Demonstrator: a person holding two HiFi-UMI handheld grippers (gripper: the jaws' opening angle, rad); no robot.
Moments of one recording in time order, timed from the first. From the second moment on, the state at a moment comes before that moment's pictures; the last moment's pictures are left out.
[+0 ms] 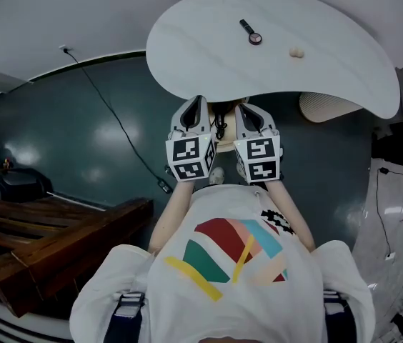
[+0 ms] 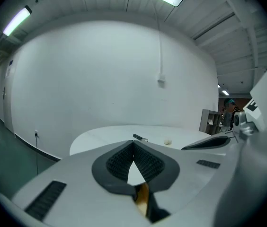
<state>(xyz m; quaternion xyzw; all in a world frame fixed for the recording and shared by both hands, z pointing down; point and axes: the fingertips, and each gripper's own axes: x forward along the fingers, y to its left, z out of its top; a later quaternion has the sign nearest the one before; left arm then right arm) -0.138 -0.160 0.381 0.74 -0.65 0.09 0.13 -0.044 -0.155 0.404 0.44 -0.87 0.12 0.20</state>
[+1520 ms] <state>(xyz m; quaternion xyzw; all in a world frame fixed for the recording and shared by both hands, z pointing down) -0.169 -0.143 0.381 0.71 -0.69 0.10 0.12 -0.044 -0.150 0.399 0.44 -0.87 0.10 0.19</state>
